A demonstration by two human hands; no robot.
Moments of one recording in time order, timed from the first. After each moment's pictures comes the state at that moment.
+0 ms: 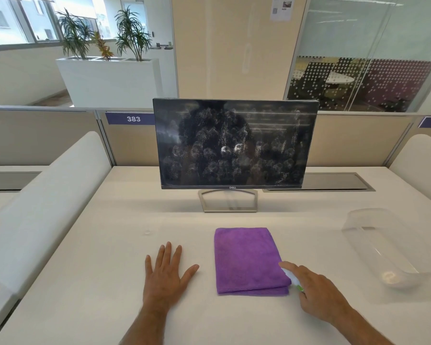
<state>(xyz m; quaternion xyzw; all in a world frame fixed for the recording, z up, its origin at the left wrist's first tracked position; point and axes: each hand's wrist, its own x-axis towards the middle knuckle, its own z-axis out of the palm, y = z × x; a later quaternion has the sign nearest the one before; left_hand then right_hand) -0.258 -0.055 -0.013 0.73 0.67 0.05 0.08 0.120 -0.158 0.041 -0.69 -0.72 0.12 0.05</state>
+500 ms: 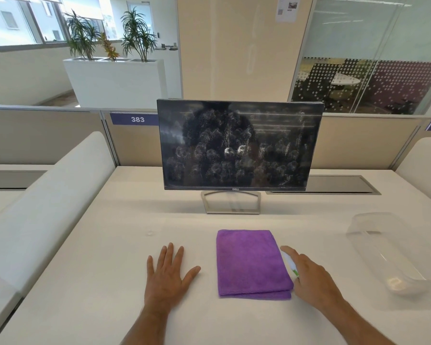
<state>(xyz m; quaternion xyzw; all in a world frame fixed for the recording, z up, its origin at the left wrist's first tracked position) -0.258 -0.055 -0.014 0.73 0.67 0.05 0.08 0.101 -0.127 0.054 -0.75 -0.65 0.10 0.06</state>
